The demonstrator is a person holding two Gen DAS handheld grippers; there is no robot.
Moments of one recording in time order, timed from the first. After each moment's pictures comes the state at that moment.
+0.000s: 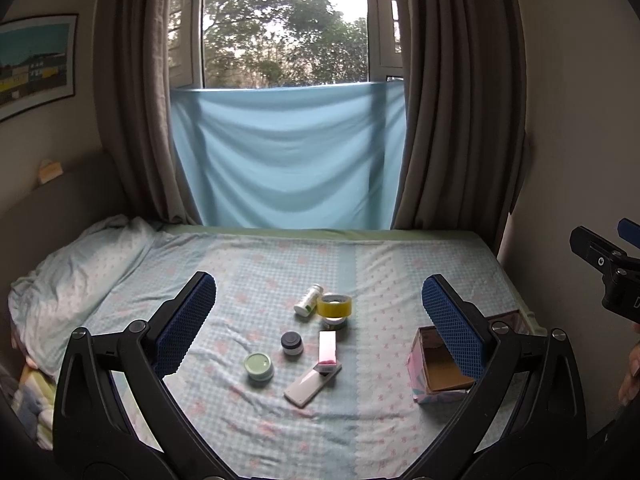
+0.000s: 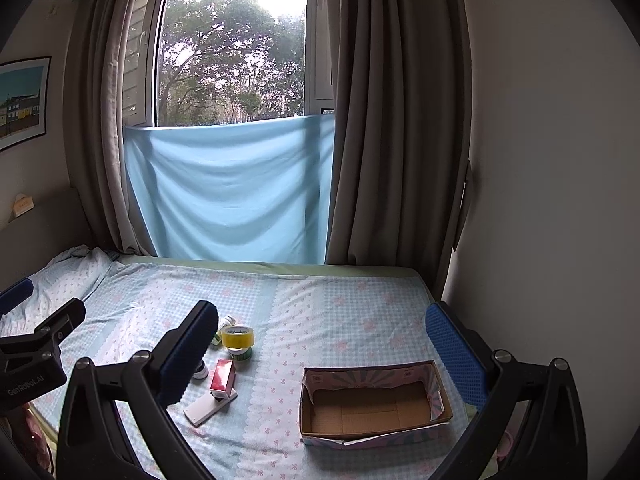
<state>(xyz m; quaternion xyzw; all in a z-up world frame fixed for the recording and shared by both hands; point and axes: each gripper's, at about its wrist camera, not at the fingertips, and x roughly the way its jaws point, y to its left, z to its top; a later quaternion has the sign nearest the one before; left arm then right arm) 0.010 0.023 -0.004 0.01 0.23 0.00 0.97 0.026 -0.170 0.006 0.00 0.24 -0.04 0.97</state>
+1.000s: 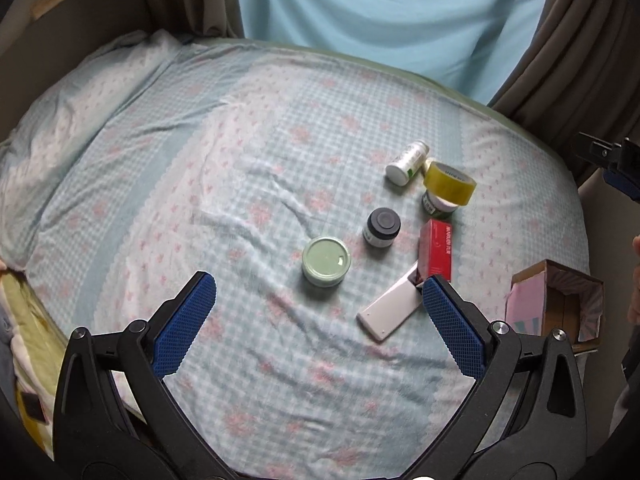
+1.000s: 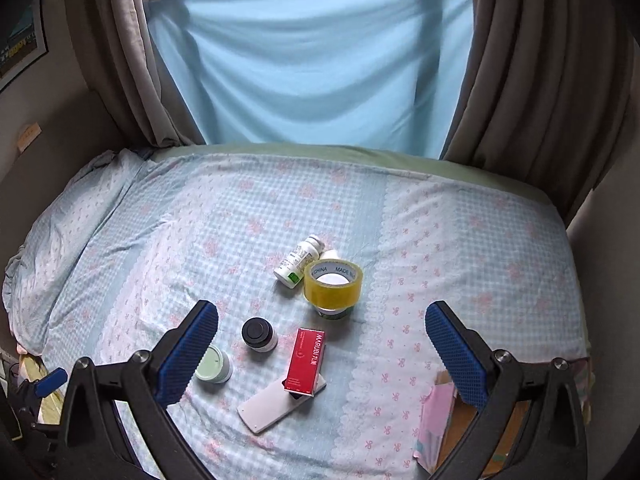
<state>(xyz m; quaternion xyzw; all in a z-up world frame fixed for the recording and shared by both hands) 0.192 0.209 -0.243 -0.09 0.50 0.07 0.86 0.301 -0.032 -0.186 0.01 0.46 0.09 0.88</state>
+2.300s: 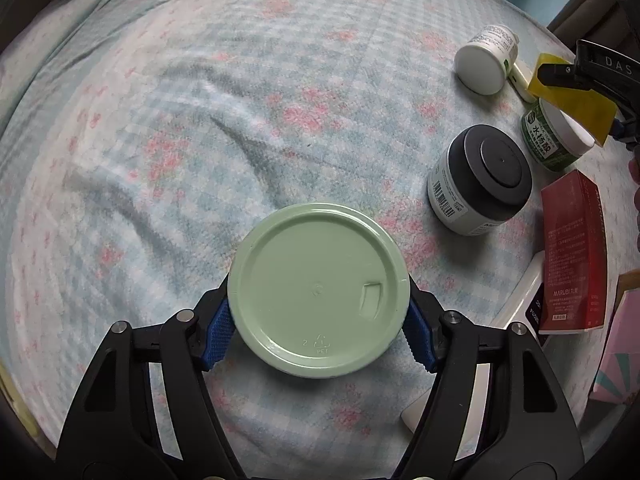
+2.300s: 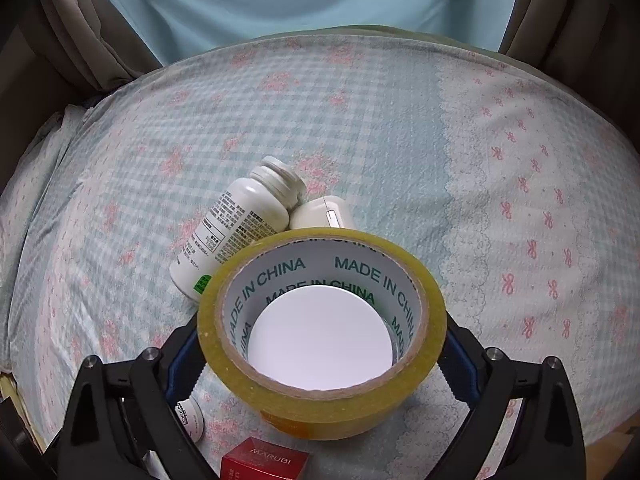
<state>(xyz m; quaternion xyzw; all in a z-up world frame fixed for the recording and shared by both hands) 0.300 0.205 -0.476 -0.08 0.58 0.08 0.81 0.471 -0.015 -0.433 0.02 0.55 0.10 0.83</state>
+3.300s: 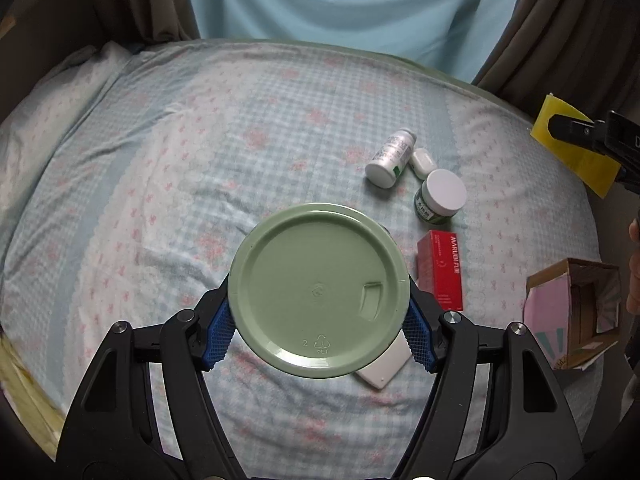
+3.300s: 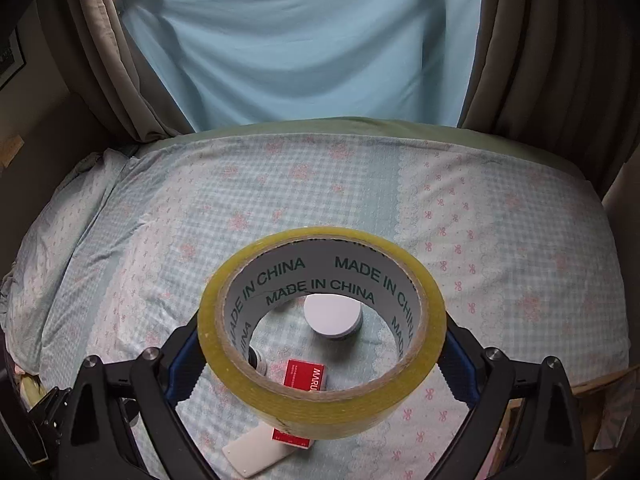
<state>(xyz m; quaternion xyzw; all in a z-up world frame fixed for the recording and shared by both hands) 0.257 0.193 -0.282 -0.06 0.50 0.01 0.87 0.355 -0.055 -0.240 0.05 0.47 0.09 0.88</state>
